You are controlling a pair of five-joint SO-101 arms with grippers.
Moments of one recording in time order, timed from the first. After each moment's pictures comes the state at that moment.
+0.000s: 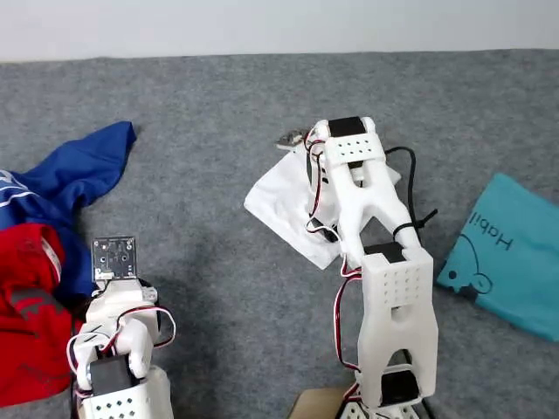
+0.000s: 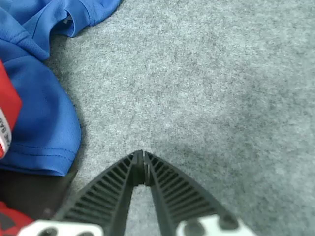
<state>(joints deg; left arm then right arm) -17.8 -102.2 96.8 65.6 -3.9 -13.9 42.3 -32.6 100.5 29.8</state>
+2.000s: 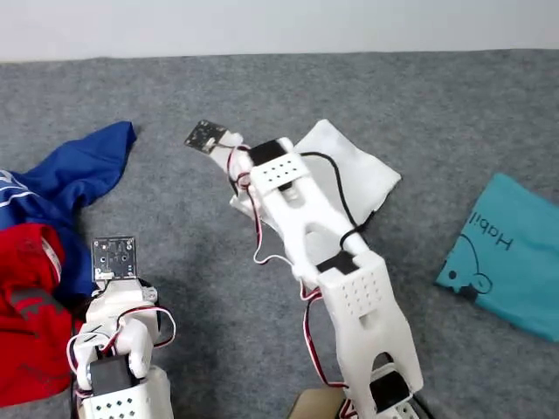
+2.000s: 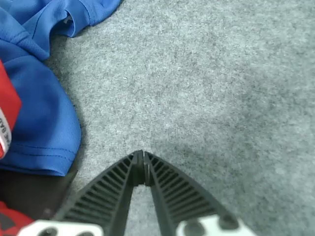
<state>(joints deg) -17.8 -102.2 96.8 65.6 -3.9 -30.4 45.4 -33.5 69.9 31.3</state>
